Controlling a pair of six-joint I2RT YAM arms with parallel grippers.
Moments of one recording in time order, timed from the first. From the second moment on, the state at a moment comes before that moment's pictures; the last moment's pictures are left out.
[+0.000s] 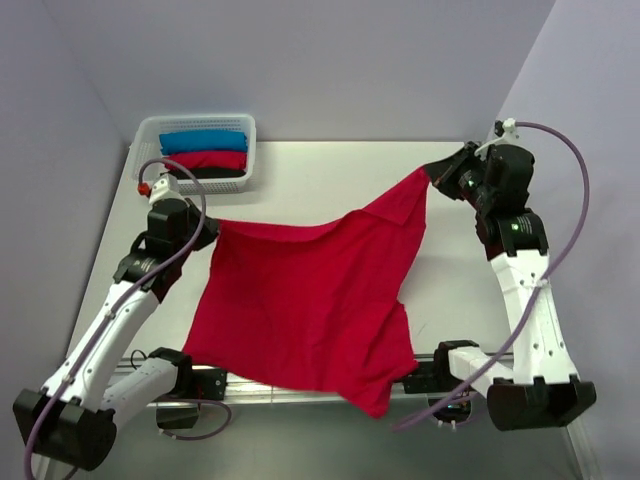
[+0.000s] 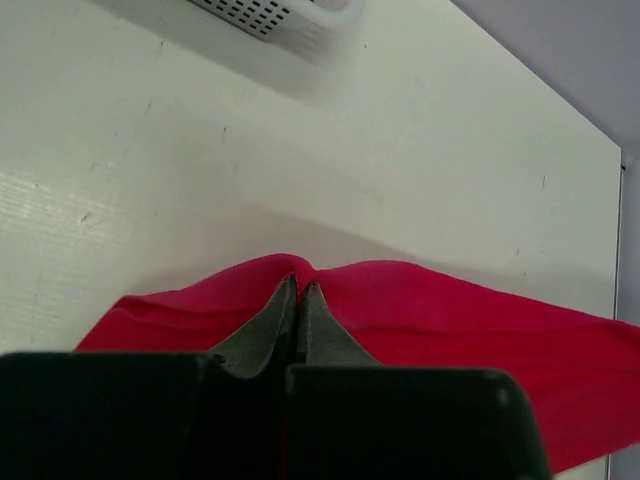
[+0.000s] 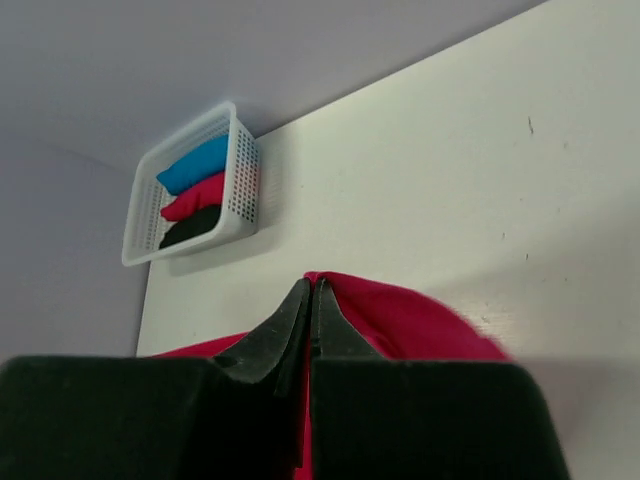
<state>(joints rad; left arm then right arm) -0.30 0.90 0.86 -0.43 -0.18 -0.72 0.04 1.02 1.28 -0.52 -0.19 0.63</state>
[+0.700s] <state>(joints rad) -0.30 0.70 1.15 -0.36 -0.16 -0.67 0.01 0.72 1.39 -0.25 -0.30 0.57</state>
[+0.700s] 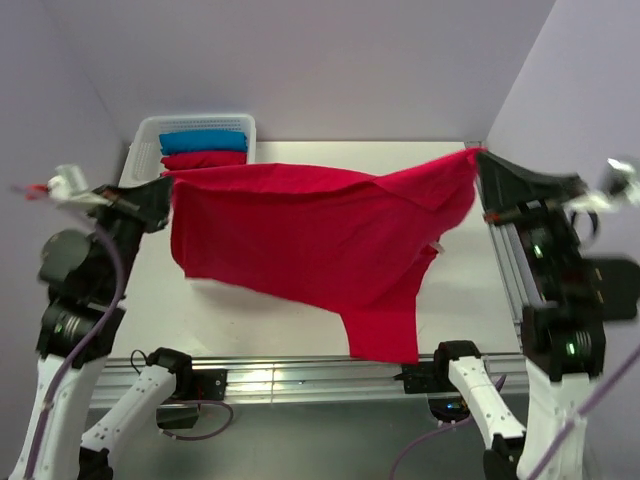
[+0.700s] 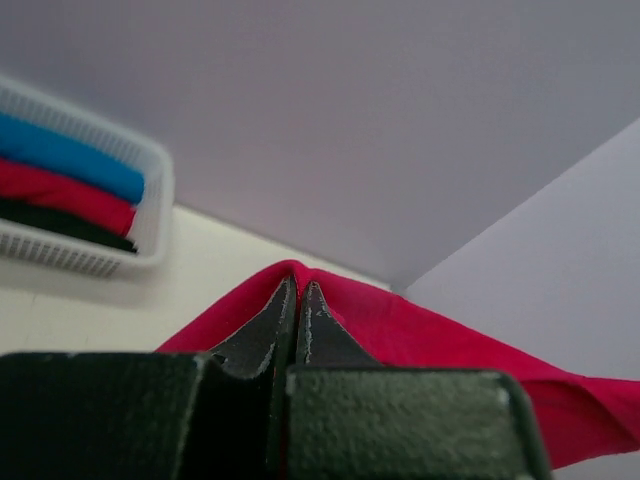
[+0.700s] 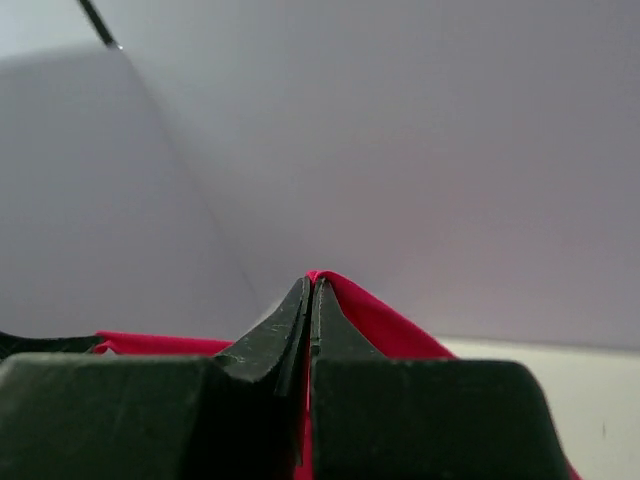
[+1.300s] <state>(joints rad) -0.30 0.39 1.27 -0.39 -0.12 -0.62 0.01 0.38 1.58 -0.12 -0.28 0.49</state>
